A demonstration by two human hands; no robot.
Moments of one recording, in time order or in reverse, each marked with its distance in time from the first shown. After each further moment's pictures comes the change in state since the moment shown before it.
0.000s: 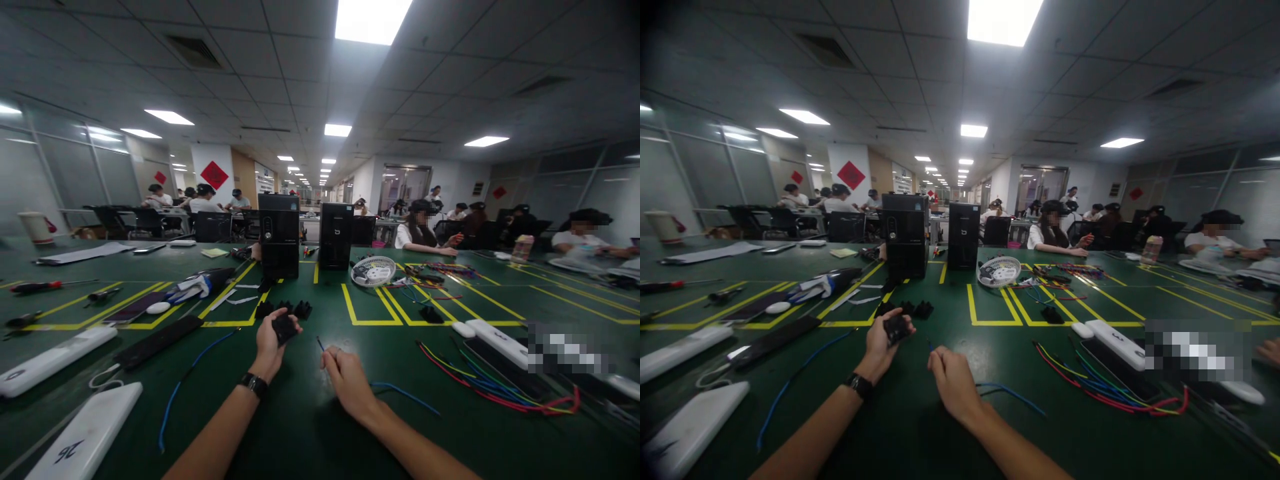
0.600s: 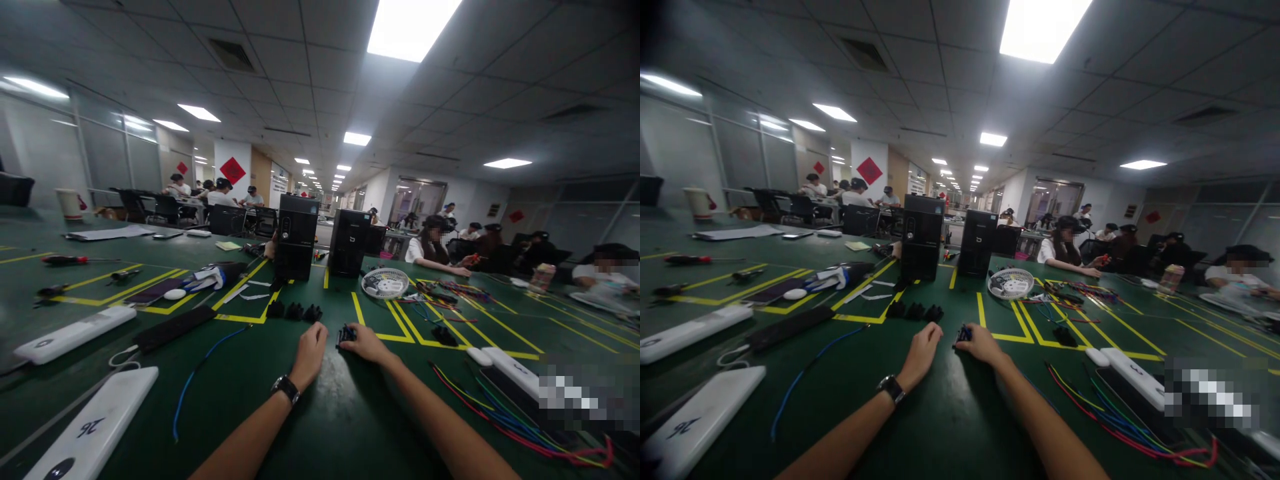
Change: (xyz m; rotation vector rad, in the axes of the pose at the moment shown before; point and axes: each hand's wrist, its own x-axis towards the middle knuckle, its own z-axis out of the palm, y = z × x) left_hand -0.007 -0.042 0.008 0.785 -0.238 0.393; right_hand 0.092 0.074 -0.030 -0.320 -0.189 0.145
